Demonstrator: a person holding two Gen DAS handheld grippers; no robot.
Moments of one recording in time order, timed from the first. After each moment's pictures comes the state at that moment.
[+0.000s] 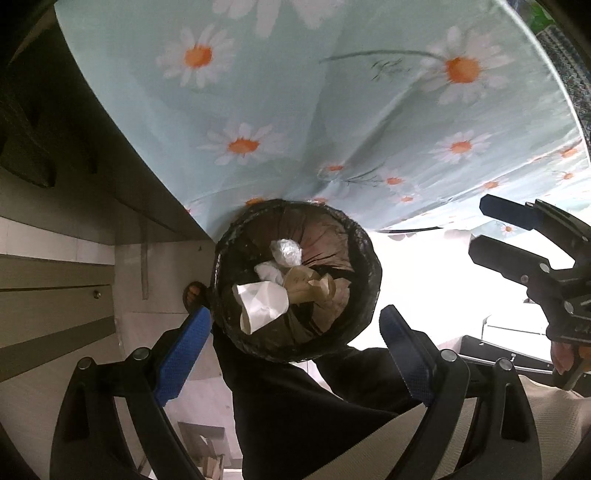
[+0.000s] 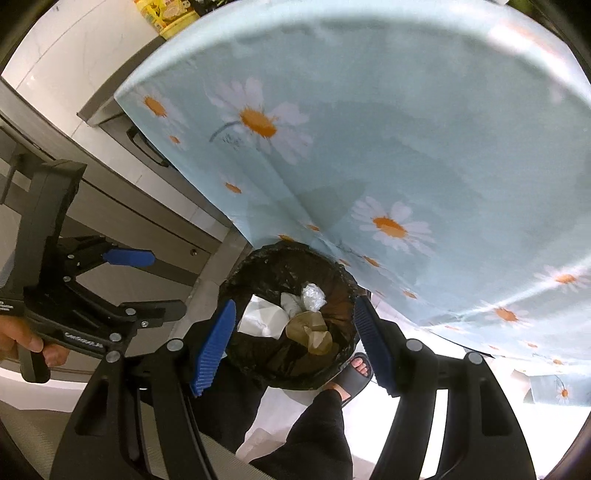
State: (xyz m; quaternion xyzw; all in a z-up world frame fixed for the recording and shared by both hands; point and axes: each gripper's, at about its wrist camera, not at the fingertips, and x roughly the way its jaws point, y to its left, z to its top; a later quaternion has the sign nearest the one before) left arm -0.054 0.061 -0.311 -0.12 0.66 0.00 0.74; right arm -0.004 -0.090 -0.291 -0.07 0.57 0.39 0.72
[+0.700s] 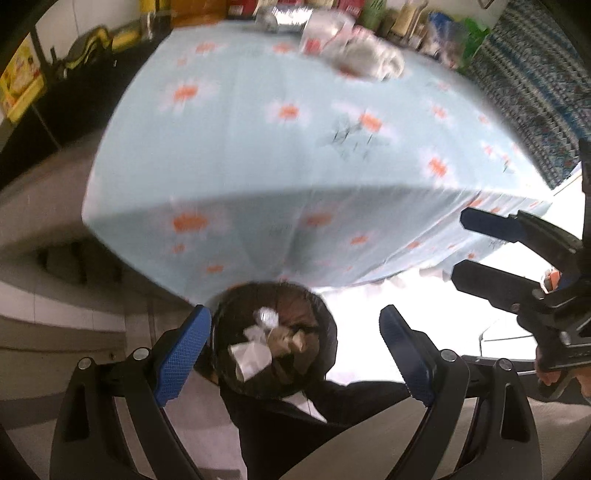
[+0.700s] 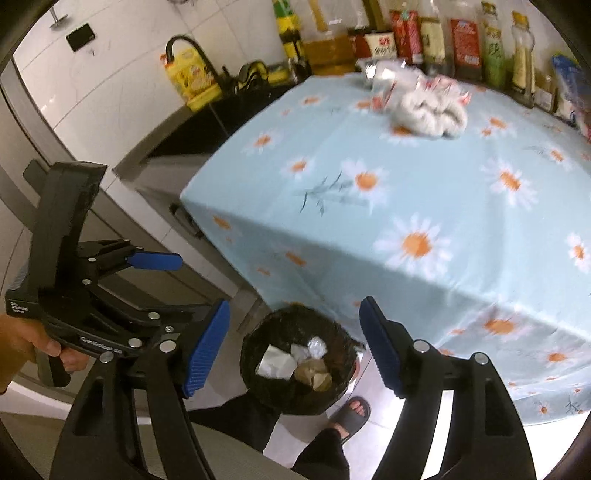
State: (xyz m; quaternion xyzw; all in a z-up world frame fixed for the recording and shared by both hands) left arm -0.026 0.028 -0.177 -0.07 0.57 -0.04 0.82; right arm 0.000 -0.131 -0.166 -0.03 0.47 0.40 0.78
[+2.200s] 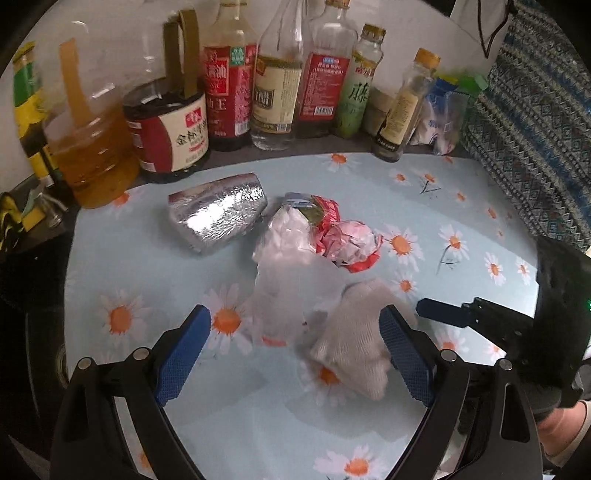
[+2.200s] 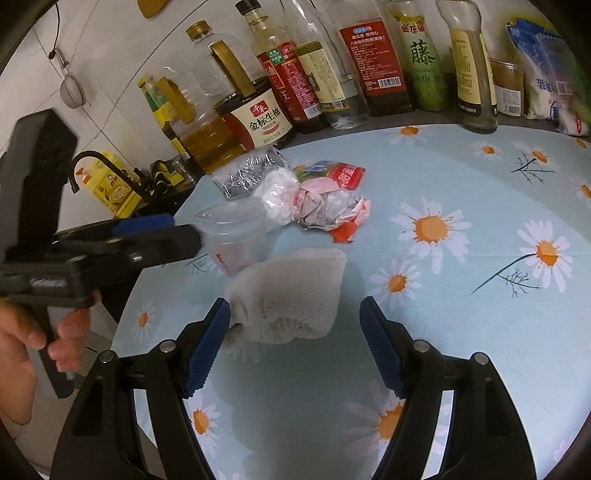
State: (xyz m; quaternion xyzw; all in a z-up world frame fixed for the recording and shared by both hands) left arm 0.254 0.012 -0.120 -0.03 0.50 -0.09 0.86; right arm 0.228 -0.163 -0.167 0.09 0.46 0.33 0.82
